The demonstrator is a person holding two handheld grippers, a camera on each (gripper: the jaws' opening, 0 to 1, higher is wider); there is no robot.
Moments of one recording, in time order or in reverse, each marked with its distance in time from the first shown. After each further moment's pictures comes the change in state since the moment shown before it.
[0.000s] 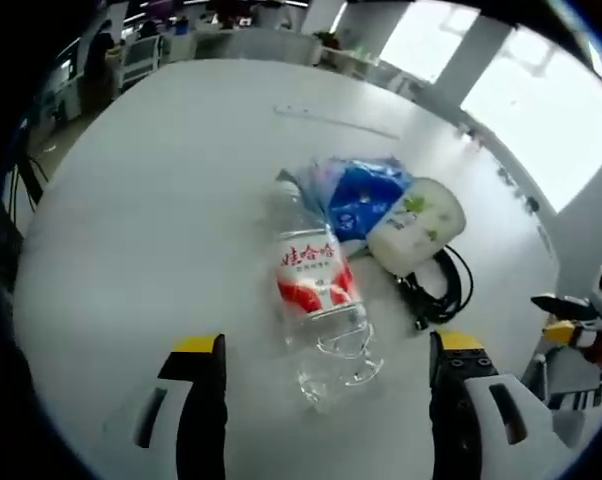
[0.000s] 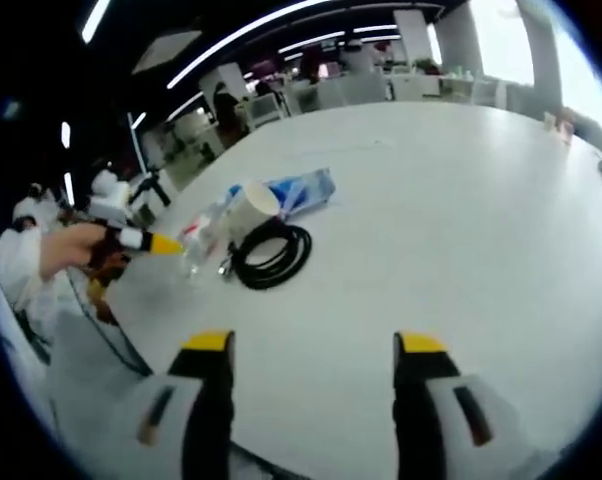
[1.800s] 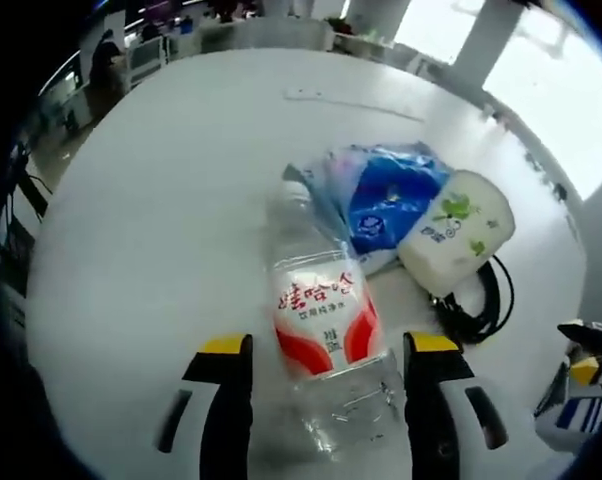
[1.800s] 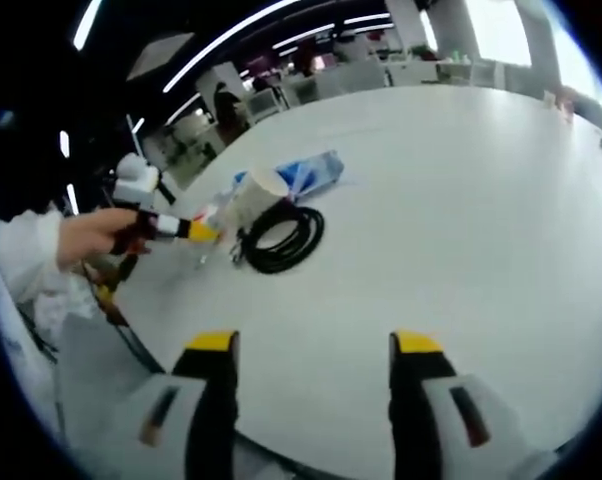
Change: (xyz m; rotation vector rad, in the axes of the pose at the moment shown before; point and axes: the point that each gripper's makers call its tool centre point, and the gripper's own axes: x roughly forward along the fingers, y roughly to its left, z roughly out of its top) left arm 0.031 0.010 0.012 0.021 0.063 0.123; right arm 0.010 0.017 -0.021 0.053 0.034 0.041
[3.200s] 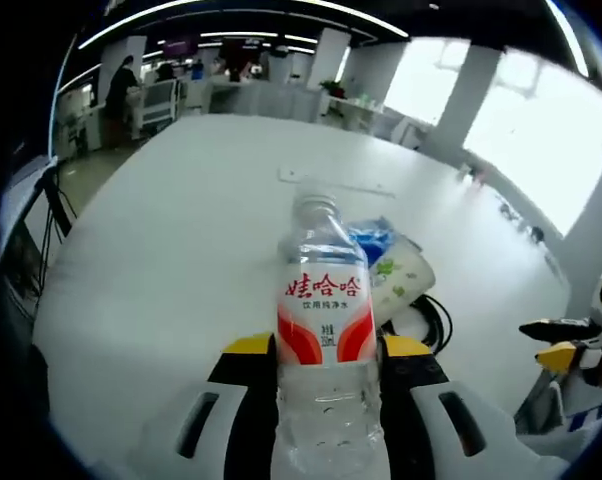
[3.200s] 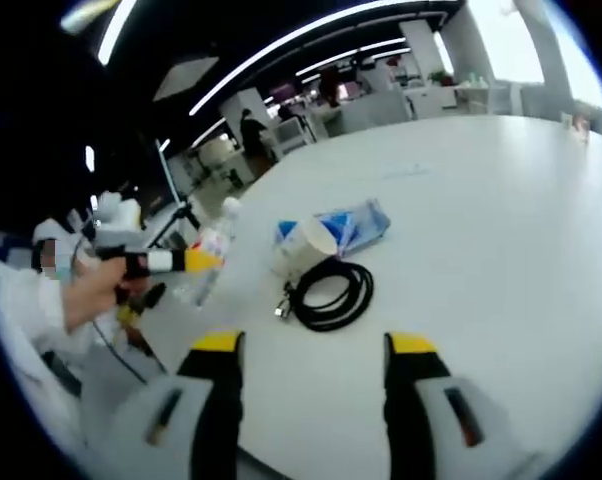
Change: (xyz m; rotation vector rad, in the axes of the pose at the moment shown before) left arm -0.087 -0.022 0.022 -0.016 -0.326 -0.059; right arm 0.000 0.055 0.062 -0.031 -0.147 0.117
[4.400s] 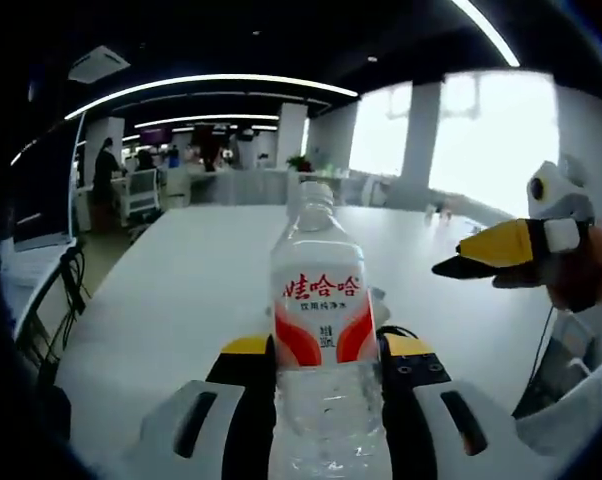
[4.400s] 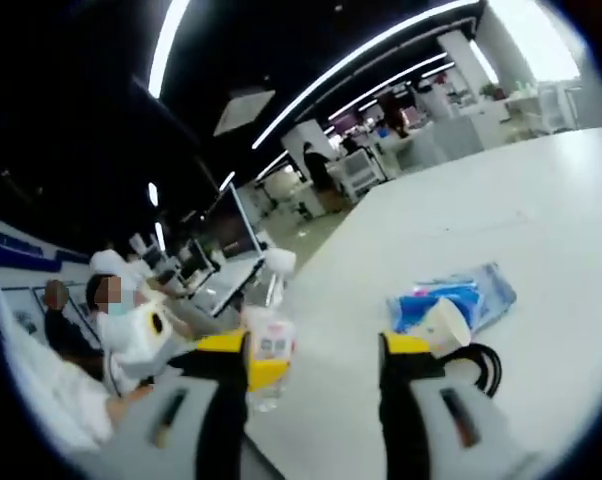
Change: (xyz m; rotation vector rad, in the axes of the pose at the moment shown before) left arm -0.073 -0.030 0.019 0.188 -0.326 -0.064; right arm 0.040 0.133 0.090 0.031 -0.143 0.336
